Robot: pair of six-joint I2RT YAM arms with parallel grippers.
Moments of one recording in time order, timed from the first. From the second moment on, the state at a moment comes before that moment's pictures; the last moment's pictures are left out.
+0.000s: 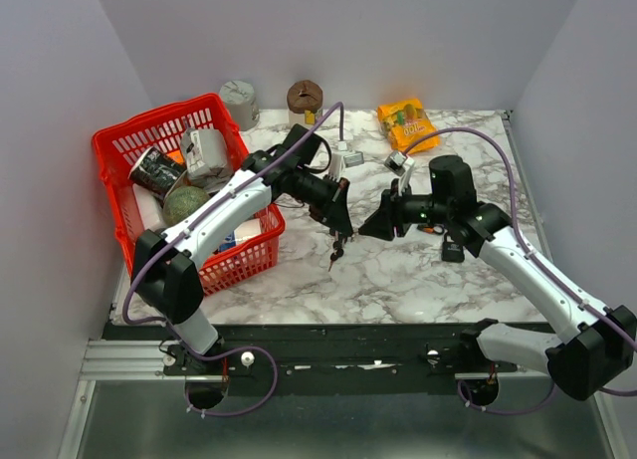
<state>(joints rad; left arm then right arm) -0.62 1.64 1.51 -0.81 0.90 -0.10 0.50 1.15 0.99 -0.37 -0.69 0.14</state>
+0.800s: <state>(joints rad) -0.63 1.56 1.48 -0.70 0.75 -0.17 0.49 1.19 1.06 -0.38 -0.75 0.25</state>
